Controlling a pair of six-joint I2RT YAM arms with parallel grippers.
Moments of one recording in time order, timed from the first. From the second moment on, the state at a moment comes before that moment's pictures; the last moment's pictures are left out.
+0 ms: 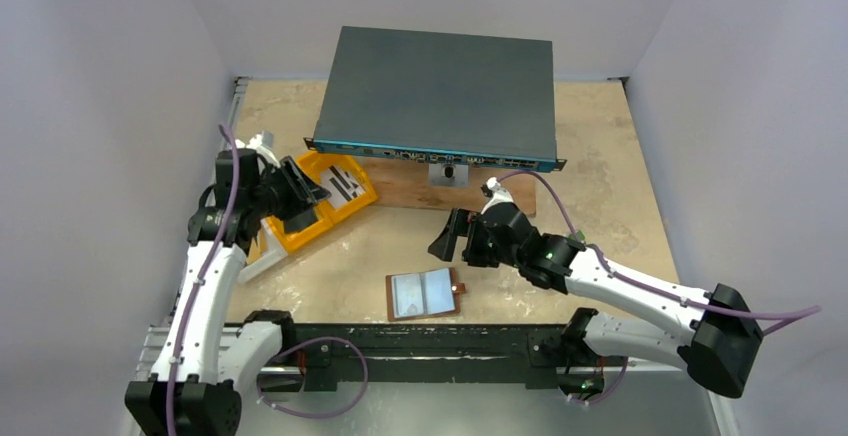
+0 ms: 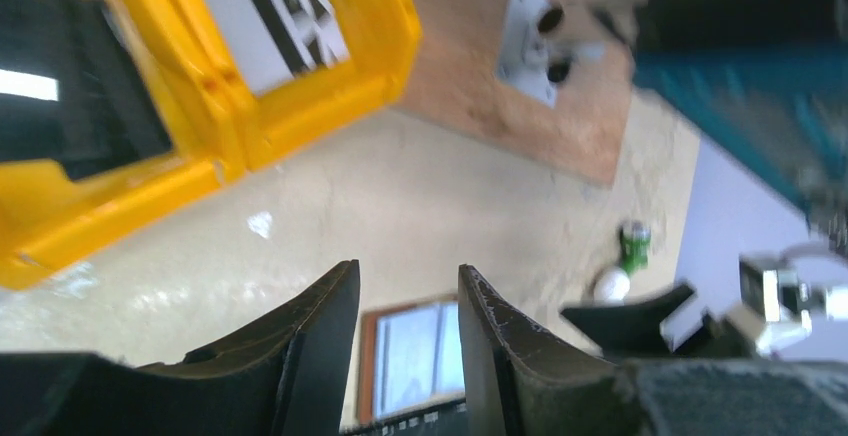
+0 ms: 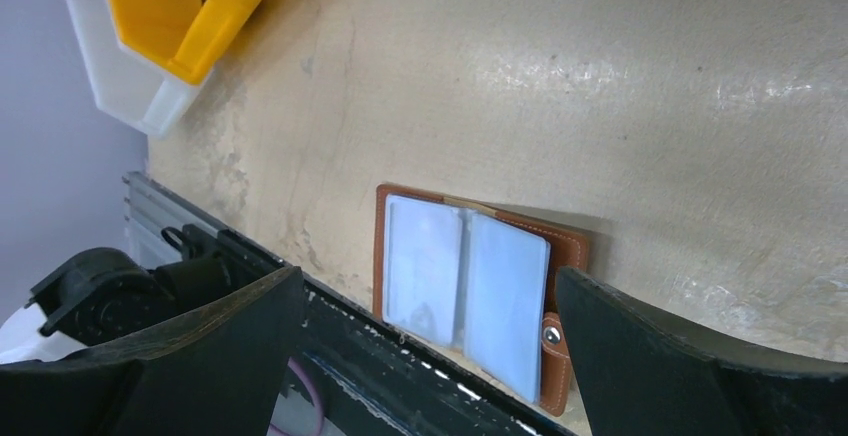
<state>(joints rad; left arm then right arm) 0.03 0.93 0.92 -0.69 0.36 -0.62 0.90 1.04 0.63 -0.23 0.06 0.95</state>
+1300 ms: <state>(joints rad) -0.58 0.91 0.57 -0.65 0.18 -0.75 1.24 1.48 0.84 -0.22 0.23 0.99</state>
